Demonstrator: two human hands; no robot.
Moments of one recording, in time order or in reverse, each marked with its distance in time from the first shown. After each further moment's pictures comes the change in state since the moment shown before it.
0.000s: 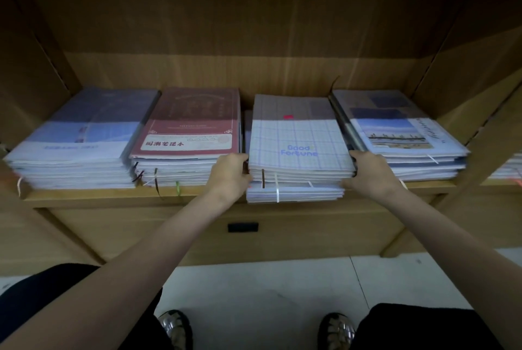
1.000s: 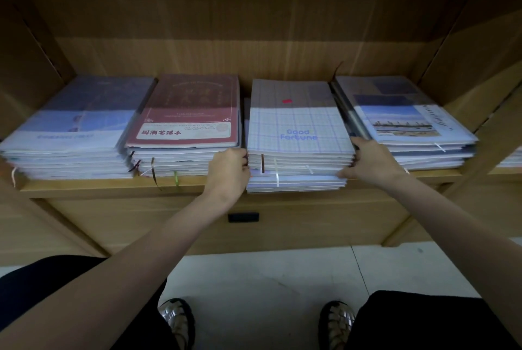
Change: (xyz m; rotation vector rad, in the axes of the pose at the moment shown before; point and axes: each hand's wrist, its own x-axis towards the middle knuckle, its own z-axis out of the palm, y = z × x) left_hand -0.006 -0.008 0.014 0.024 0.080 0.015; right_hand 0.004 0.003 0.001 0.124 -0.055 -0.042
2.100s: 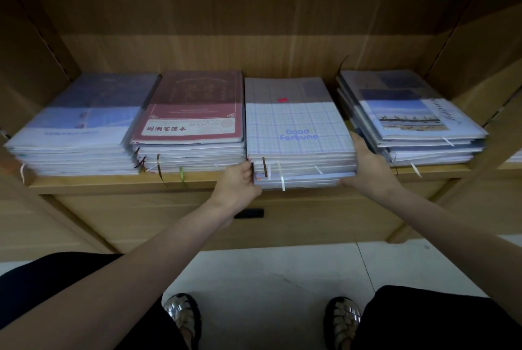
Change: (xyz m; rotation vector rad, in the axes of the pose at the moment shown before) left_hand -0.028 -0.001 0.006 -0.634 -0.248 -0.240; right_hand -0.014 0.007 0.028 0.073 0.069 -0.084
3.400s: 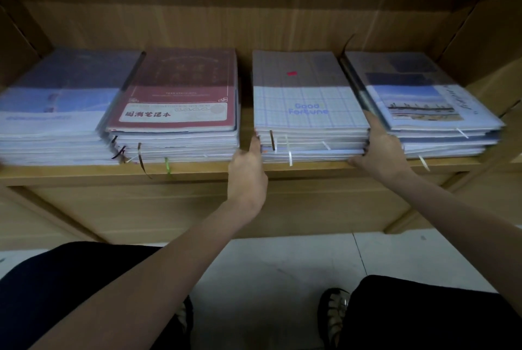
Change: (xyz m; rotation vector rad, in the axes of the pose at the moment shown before) left_hand 0.037 -0.017 0.038 0.662 0.346 0.208; right_hand 0.035 0.033 0.009 -0.070 0.113 0.103
